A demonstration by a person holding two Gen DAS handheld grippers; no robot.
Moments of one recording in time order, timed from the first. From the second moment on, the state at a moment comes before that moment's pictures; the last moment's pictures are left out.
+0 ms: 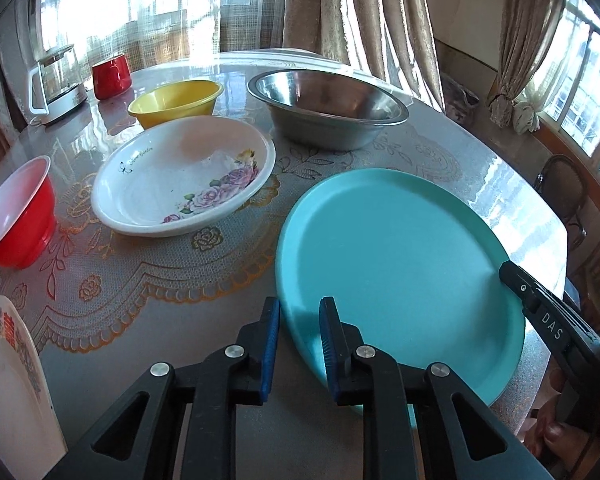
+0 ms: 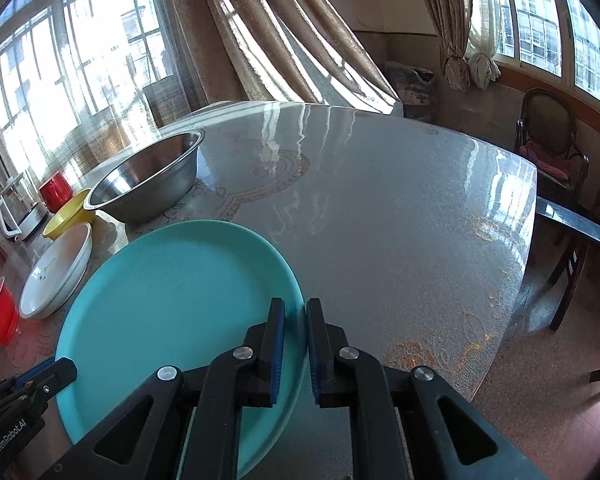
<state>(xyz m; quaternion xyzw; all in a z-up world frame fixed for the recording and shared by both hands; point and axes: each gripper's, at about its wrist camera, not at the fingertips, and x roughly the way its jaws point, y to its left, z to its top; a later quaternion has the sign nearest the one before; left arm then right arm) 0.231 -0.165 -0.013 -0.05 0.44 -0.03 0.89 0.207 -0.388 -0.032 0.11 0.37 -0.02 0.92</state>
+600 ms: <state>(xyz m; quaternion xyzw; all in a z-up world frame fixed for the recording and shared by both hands) 0.225 -0.157 -0.012 -0.07 0.44 -0.05 0.89 0.210 -0.390 -0.030 0.11 0.37 -0.03 0.92</state>
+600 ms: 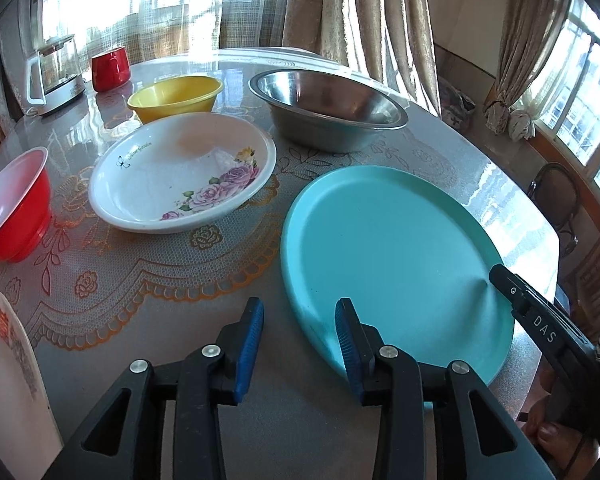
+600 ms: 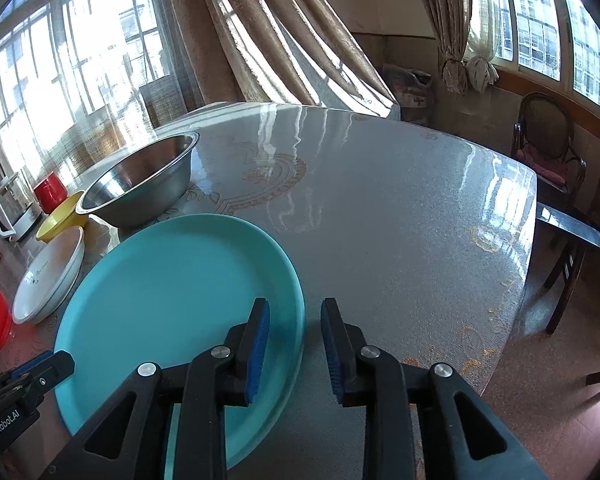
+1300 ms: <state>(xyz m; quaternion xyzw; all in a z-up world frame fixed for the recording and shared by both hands) 0.129 -0.128 0.029 -0.02 0.37 -0.07 0.93 0.146 -0.374 -0.024 0.17 0.37 -0.04 0.91</state>
